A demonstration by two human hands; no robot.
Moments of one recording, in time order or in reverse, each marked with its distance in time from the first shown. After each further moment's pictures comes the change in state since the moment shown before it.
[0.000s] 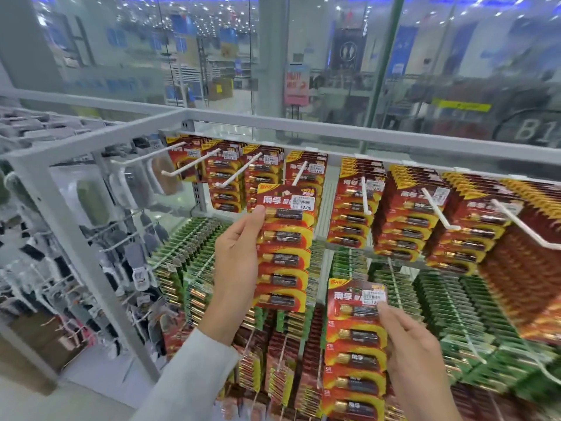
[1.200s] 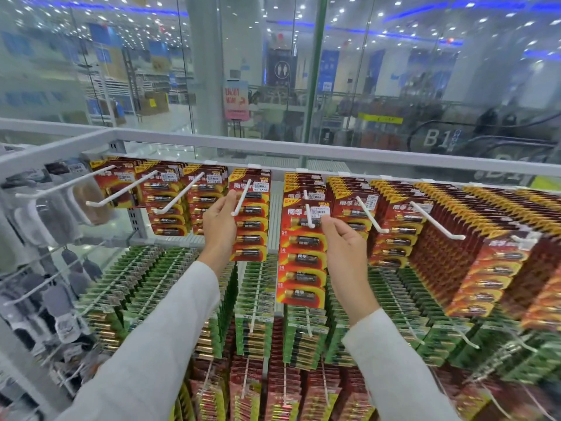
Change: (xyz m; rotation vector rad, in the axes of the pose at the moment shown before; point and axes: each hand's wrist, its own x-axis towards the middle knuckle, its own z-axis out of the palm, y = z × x) left_hand 0.130 -0.032 0.056 0.084 -0.015 -0.012; right_hand 0.086 -0.068 0.043 -0.229 0.123 -0.471
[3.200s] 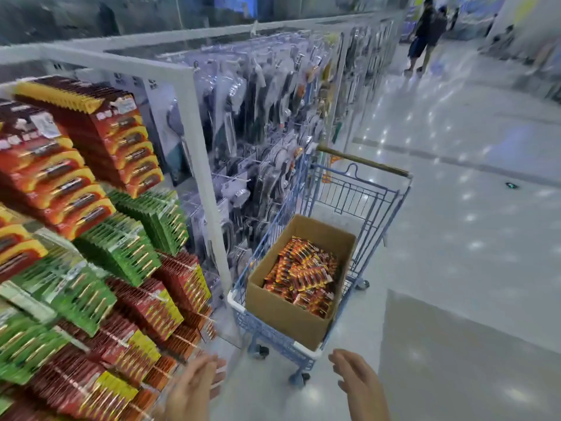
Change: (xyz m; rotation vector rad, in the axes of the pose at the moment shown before) left_hand -0.501 -0.313 0.288 0.359 -1.064 -0.778; right_hand -0.425 0.149 -0.516 0.110 1.325 0.647
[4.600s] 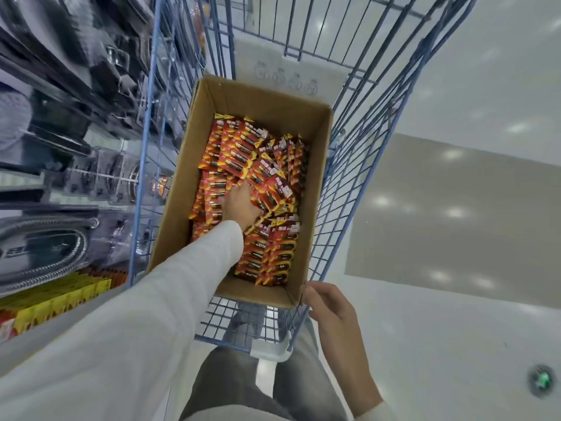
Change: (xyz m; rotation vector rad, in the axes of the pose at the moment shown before) left_hand 0.489 -0.124 0.353 1.523 -0.378 0.055; right_hand 0.313 -0.017 0.020 -0.116 0.105 0.451
